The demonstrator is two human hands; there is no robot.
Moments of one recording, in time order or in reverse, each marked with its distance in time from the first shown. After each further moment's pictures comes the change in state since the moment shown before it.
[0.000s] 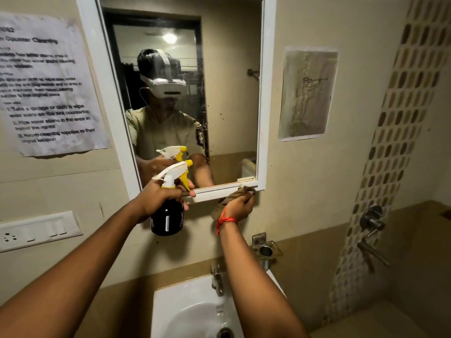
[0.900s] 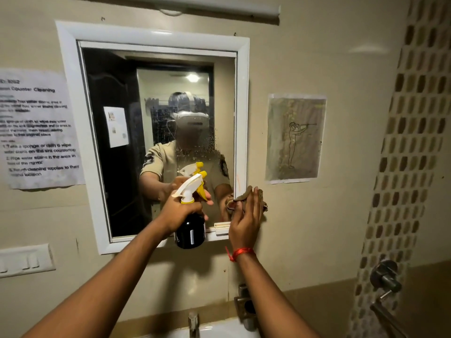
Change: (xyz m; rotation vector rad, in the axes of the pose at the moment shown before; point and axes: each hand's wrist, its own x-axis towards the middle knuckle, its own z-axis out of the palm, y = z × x) left_hand 0.095 0.030 0.096 -0.065 0.162 0.165; right_hand 0.093 -0.084 0.004 -0.629 -0.542 -1.020
